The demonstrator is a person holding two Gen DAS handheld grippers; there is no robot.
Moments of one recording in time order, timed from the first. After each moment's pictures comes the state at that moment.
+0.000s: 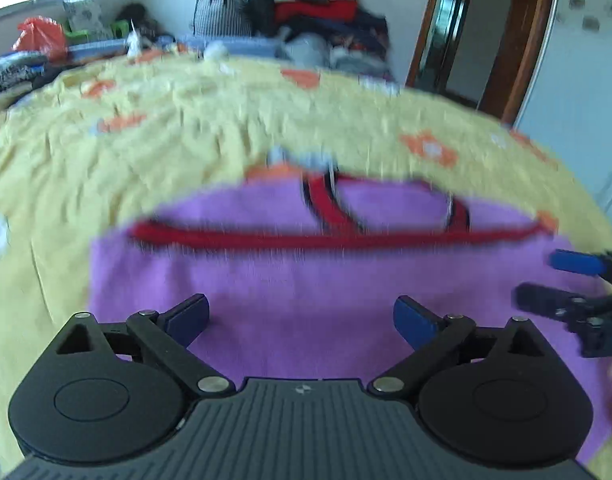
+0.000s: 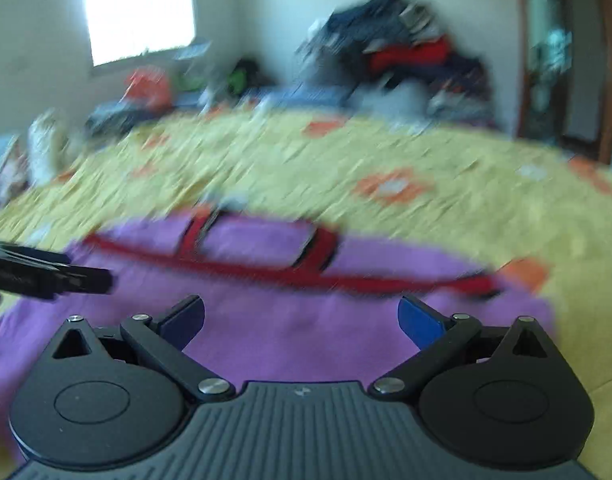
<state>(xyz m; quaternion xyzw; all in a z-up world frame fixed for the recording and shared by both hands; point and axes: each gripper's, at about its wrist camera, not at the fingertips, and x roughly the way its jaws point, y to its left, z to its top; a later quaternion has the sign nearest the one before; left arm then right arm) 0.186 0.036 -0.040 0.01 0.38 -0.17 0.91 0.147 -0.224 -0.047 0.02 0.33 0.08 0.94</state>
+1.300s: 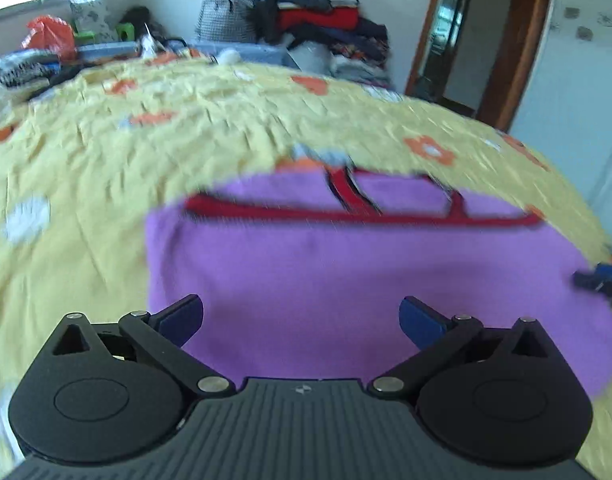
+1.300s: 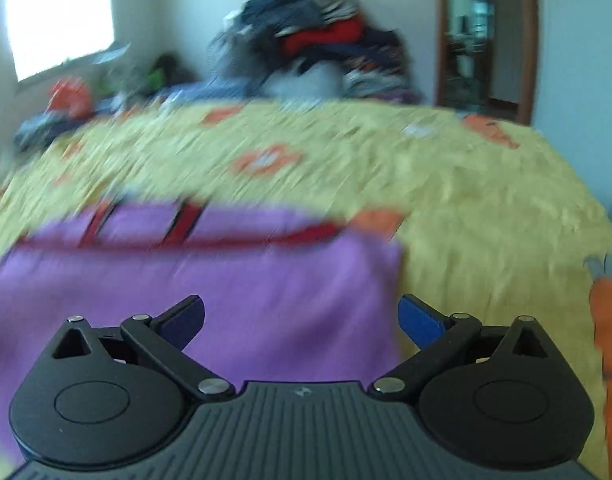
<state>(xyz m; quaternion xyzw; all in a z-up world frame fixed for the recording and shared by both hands) 0.140 0.079 -0.026 -0.01 0.37 -0.18 0.91 0.076 -0.289 -0.041 0.05 0.34 -0.04 0.94</state>
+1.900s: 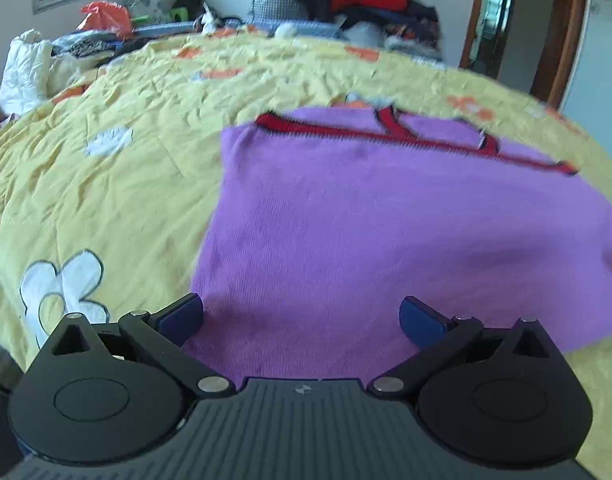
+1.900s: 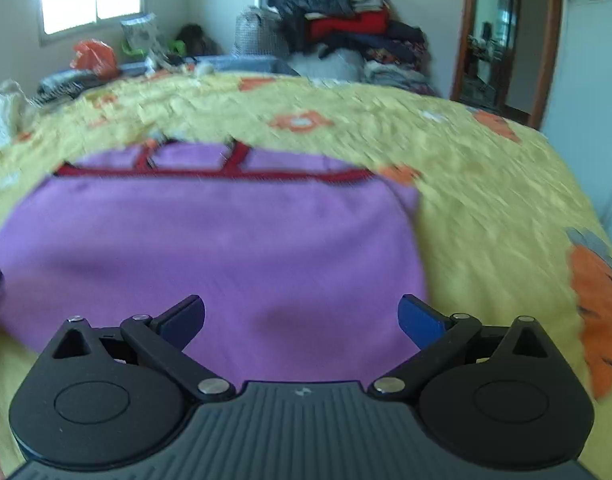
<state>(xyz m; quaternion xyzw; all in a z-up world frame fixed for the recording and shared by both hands) 0.078 0.095 -0.048 0.02 0.40 -0.08 0.91 0.034 -0.252 -0.038 0.01 0.34 -0.02 0.94</state>
